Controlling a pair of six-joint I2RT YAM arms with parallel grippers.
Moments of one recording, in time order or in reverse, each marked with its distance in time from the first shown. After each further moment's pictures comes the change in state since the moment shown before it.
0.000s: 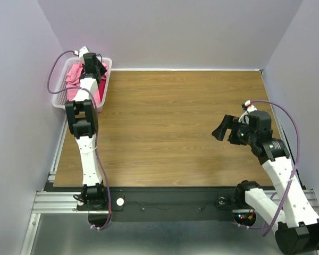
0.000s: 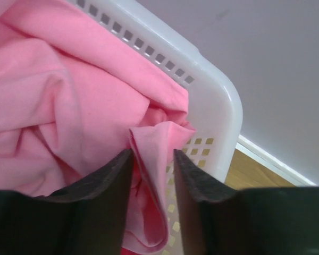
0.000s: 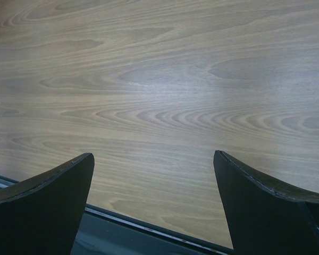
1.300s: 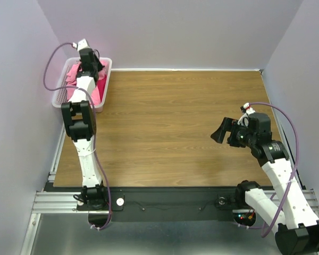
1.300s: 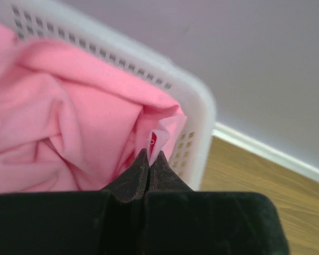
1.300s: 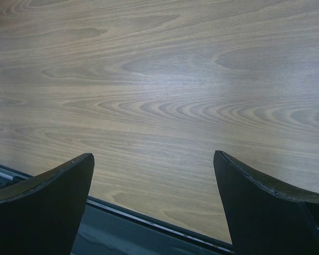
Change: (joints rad) left arm 0.003 -0.074 -0.077 0.059 0.056 0.112; right arm 0.000 -0.023 -0.032 -0.003 -0.037 0.002
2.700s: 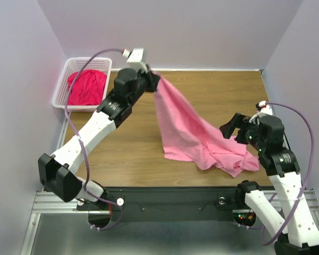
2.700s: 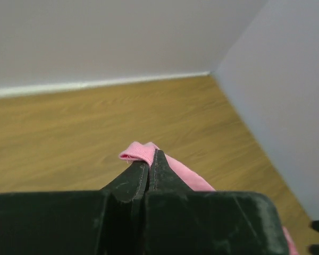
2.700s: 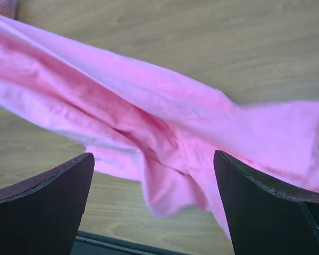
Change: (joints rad) left arm -0.712 -0.933 -0.554 -0.019 0.008 0.025; right arm 0.000 -0.145 0.092 -0.003 0.180 0.015
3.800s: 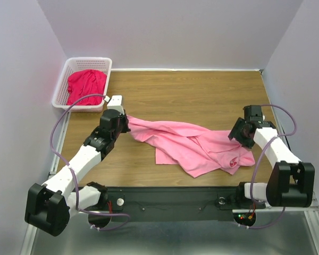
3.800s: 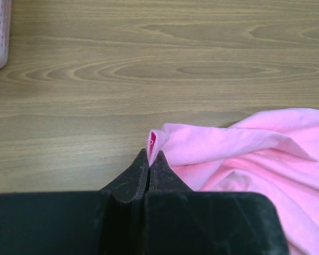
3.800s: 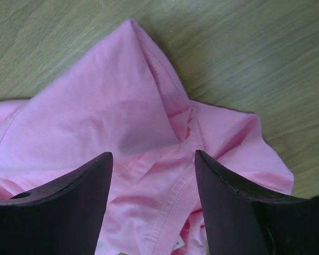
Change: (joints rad) left arm 0.219 -0.383 -0.815 -0.014 -0.118 0.076; right arm -0.203 0.608 -0.084 0.023 0.268 0.089
